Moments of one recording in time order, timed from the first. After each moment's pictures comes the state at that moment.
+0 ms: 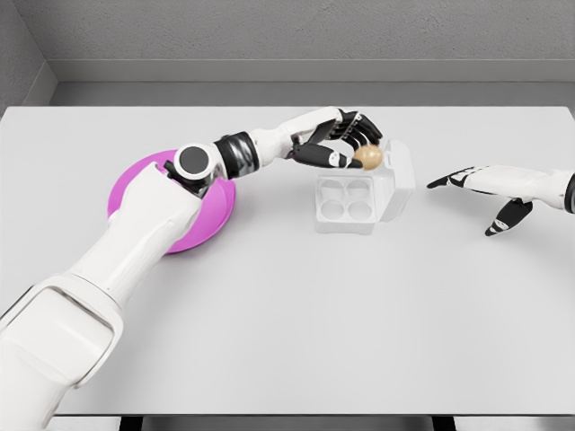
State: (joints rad) left arm -0.90 0.03 -0.73 -0.73 0.33 -0.32 -0.61; right arm -0.68 -0.84 0.69 -1.11 0.21 -0.57 0.61
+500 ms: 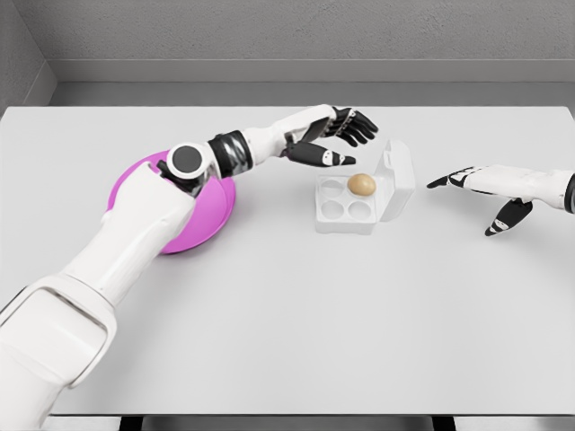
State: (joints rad) left arm -0.90 0.06 -0.73 -0.75 0.34 -0.33 -0.61; right arm -0.68 -0.84 0.69 -1.11 0.21 -0.57 0.61
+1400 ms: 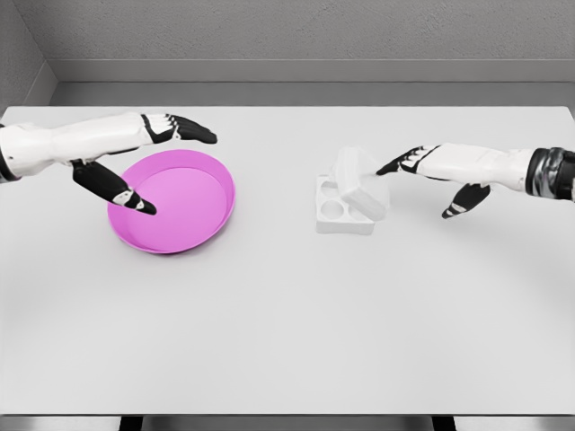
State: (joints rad) left arm -0.73 0.95 -0.74 -1.55 0.32 -0.61 -0.61; right arm -0.73 -0.82 0.73 -1.38 0.21 -0.50 0.61
